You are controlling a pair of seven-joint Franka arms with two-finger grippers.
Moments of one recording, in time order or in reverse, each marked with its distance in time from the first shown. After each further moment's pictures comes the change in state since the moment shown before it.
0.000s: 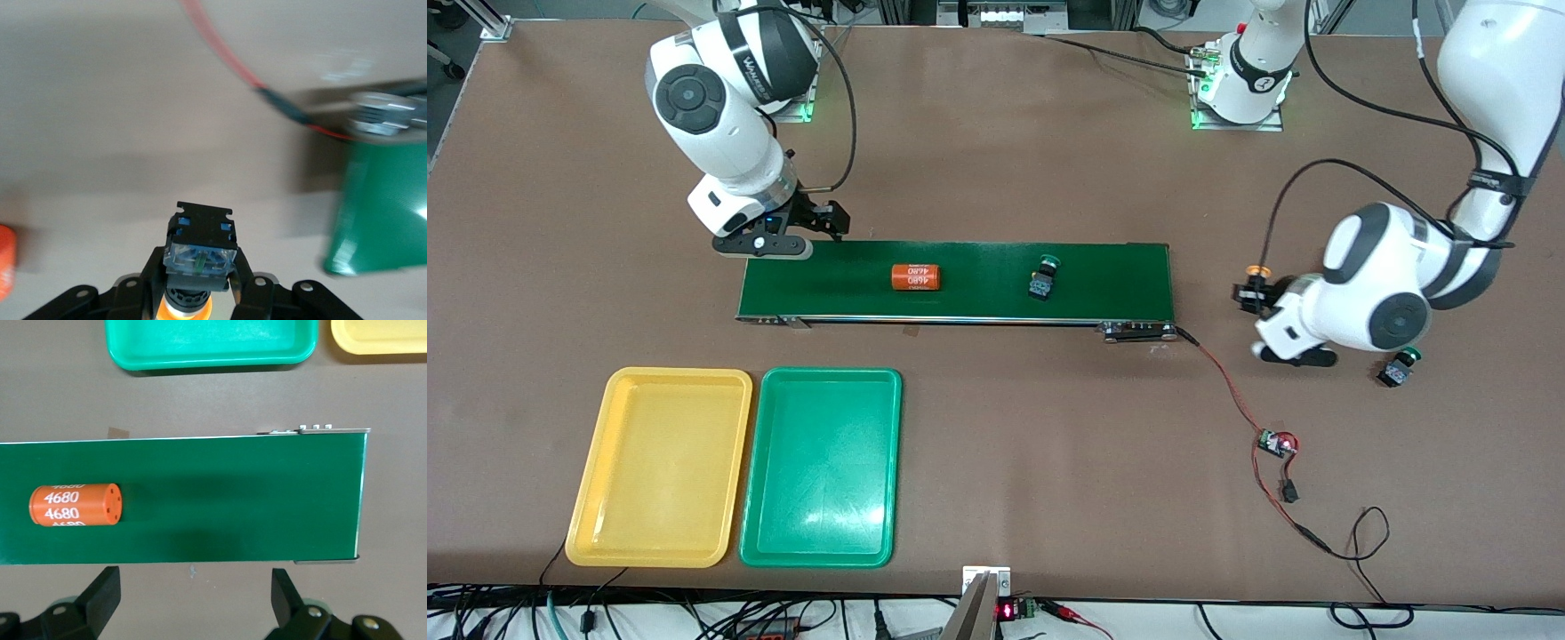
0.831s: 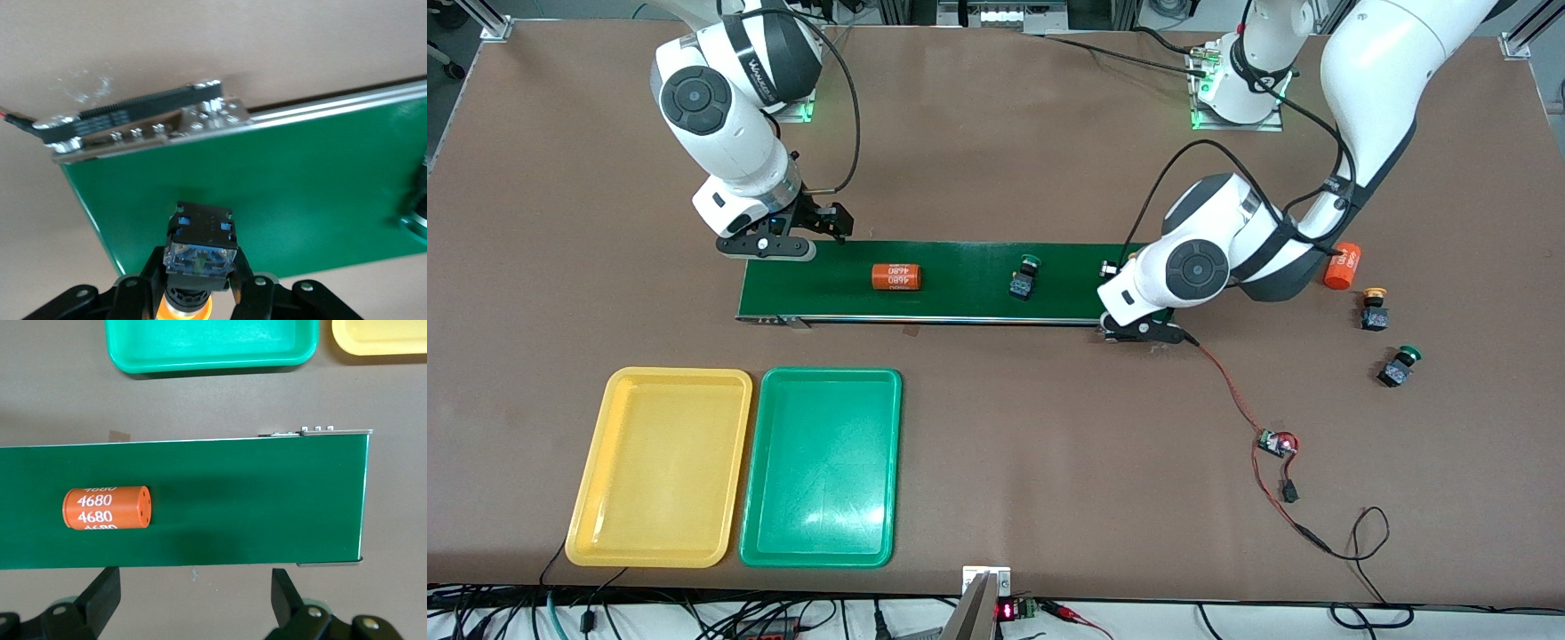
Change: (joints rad) left arm -0.297 0.104 -0.020 0.079 0.051 0.096 -0.229; right arm 0.001 0.004 -0.003 0.000 -0.001 0.009 0.005
